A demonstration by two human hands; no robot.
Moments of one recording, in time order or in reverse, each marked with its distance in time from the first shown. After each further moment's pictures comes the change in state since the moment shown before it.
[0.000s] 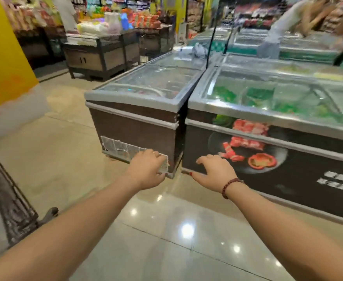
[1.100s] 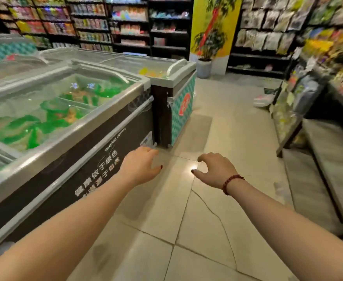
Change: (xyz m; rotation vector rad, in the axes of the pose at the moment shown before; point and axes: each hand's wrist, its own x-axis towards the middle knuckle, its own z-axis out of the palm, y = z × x) left_hand 0.382 0.810 -0.040 -0.194 0.015 1.371; right_hand -0.377 0.594 -0.066 0.163 0.247 1.564
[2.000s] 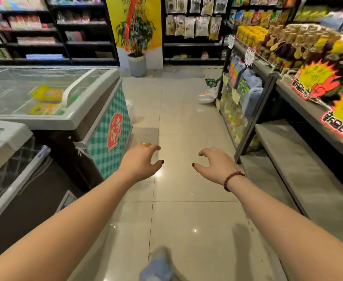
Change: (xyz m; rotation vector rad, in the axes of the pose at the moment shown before) left_hand 0.590 0.182 0.059 -0.191 -0.045 0.318; right_hand 0.383 0.390 -0.093 0.104 0.158 0.386
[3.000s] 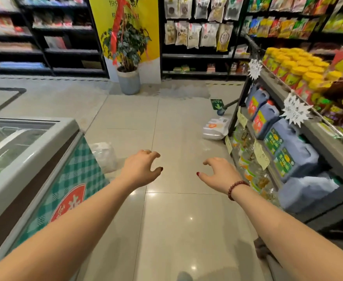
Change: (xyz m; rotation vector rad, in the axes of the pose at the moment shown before) left_hand 0.718 -0.121 0.033 0.014 -0.041 -0.045; right_hand 0.708 0.157 -0.058 0.007 -0.064 0.027
